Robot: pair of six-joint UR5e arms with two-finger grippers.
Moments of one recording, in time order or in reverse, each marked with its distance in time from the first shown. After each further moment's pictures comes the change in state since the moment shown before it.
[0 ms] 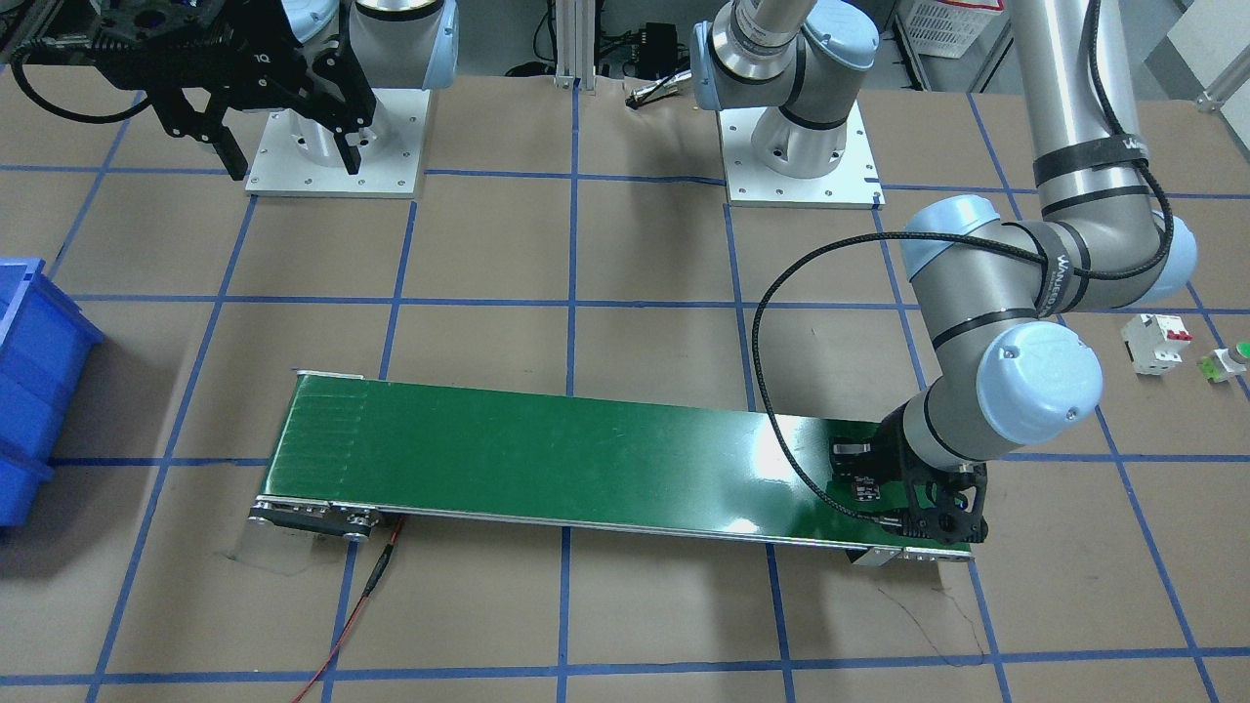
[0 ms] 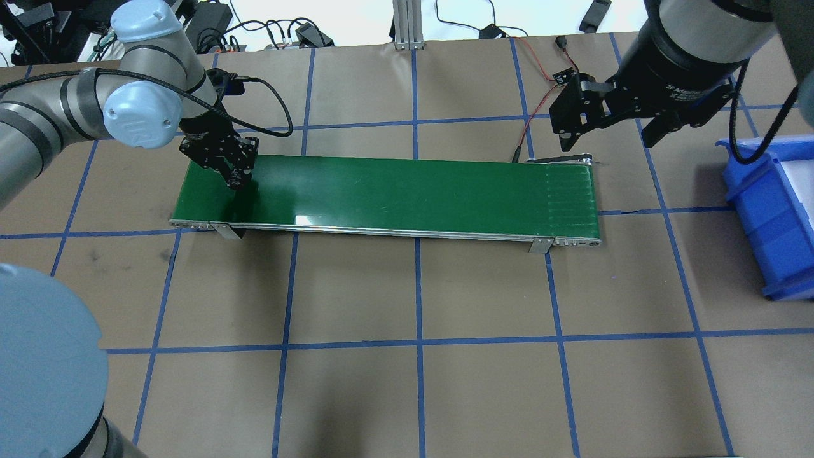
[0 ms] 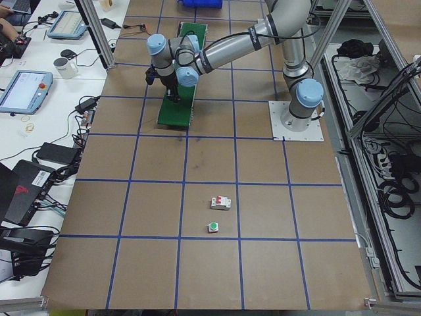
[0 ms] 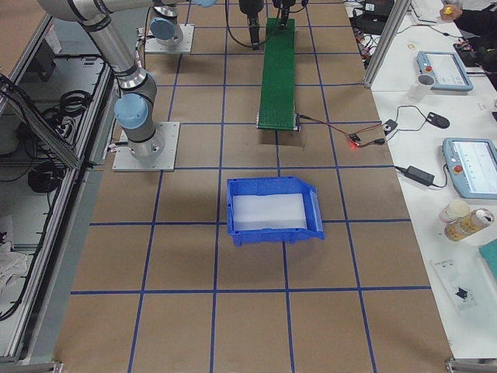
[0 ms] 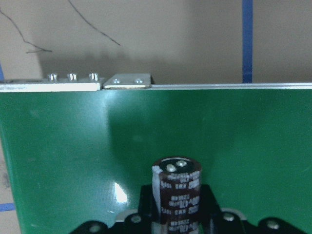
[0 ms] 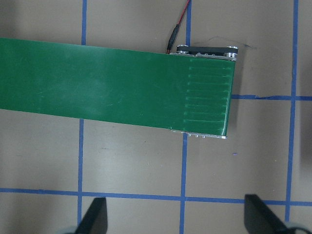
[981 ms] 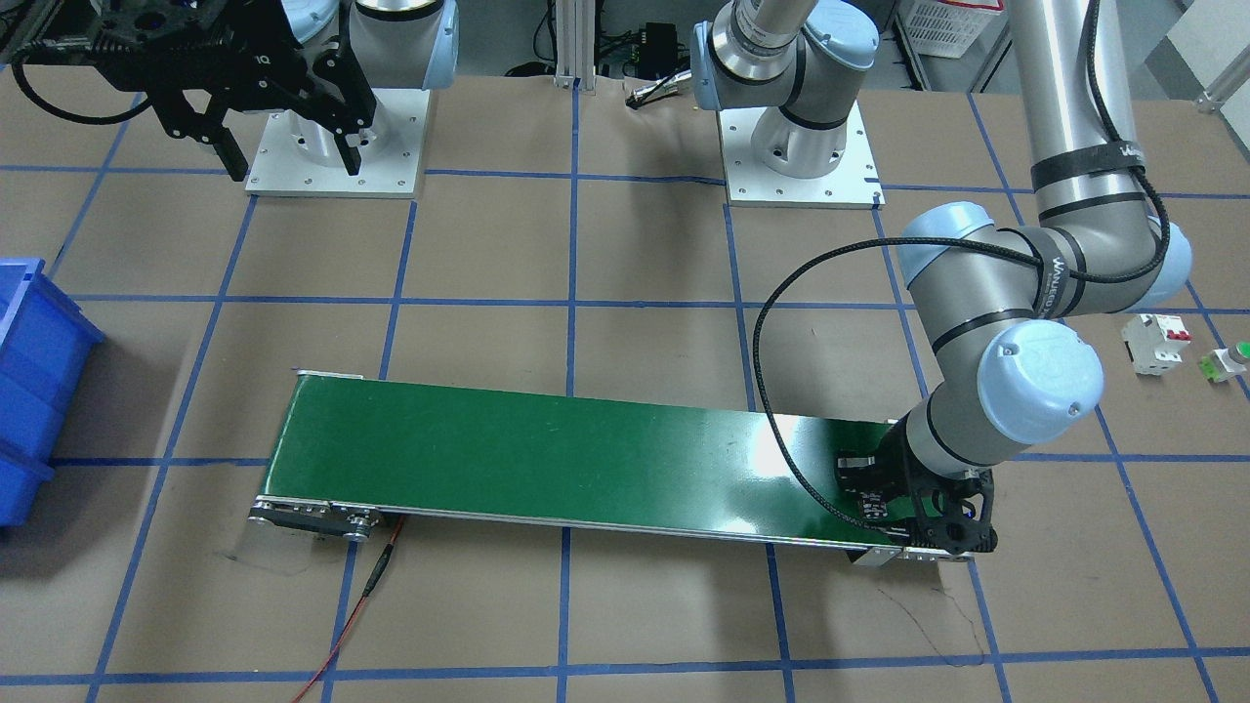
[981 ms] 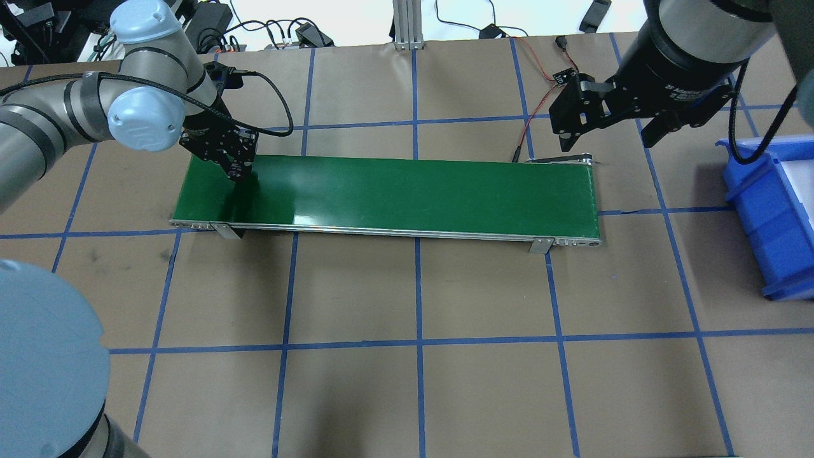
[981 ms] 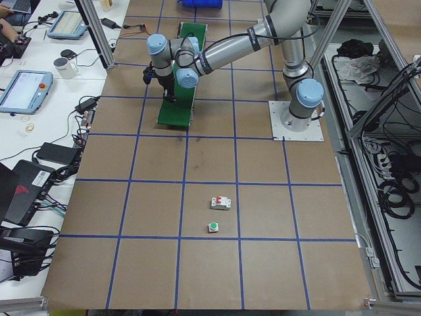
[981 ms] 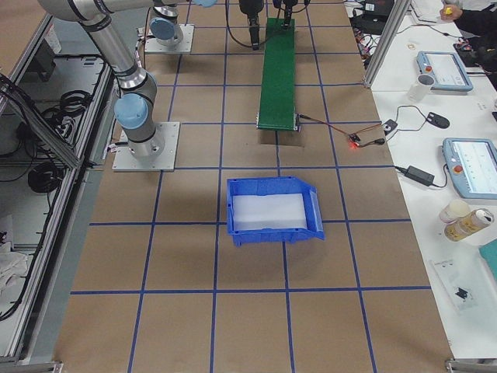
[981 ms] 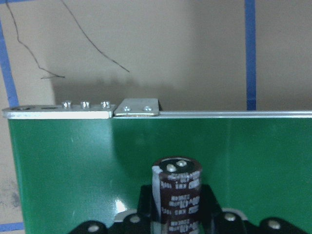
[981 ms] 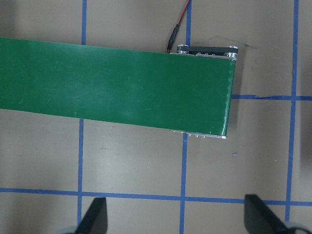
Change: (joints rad) left arm 0.001 -0.007 -0.005 0.080 0.000 -0.006; right arm 0.000 0.001 0.000 0.000 0.000 0.000
